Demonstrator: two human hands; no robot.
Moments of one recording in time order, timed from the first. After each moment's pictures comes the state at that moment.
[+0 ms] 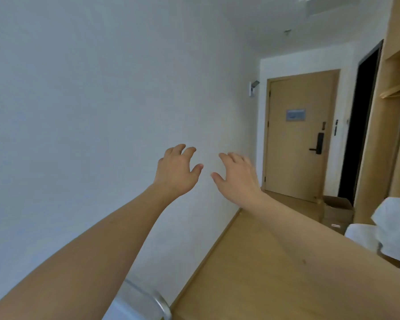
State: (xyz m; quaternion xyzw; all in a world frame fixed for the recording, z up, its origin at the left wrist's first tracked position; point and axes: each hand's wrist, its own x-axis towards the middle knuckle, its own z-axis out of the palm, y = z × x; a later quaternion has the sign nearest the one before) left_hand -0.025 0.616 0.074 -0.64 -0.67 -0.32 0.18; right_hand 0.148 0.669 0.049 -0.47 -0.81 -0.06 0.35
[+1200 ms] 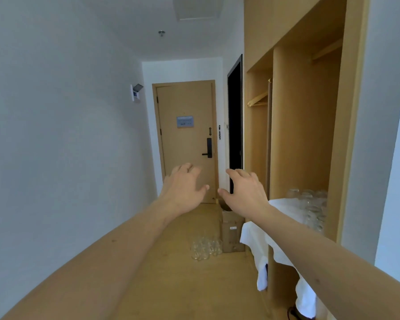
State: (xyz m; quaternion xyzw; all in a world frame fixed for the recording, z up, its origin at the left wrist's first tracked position) left_hand 0.314 1.065 0.066 -0.84 -0.46 -0.28 0.06; right_hand 0.497 1.019 0.041 -0.69 -0.64 -0.11 0.31
